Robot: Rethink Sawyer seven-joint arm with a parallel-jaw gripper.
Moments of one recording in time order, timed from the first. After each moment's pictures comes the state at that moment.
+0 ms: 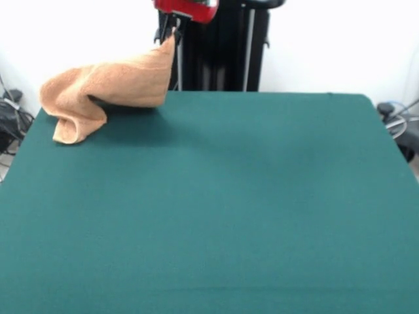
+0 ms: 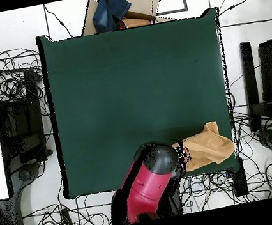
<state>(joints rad) -0.29 -1.15 0.58 2.61 2.45 -0.65 -0.50</state>
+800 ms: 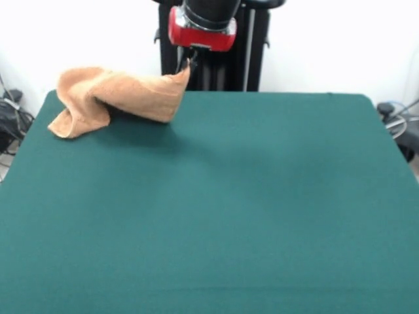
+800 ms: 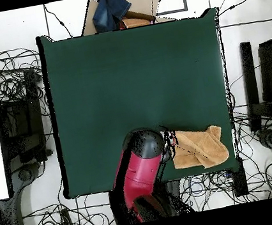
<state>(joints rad) -0.32 -1.04 0.62 2.54 2.24 -0.63 -0.49</state>
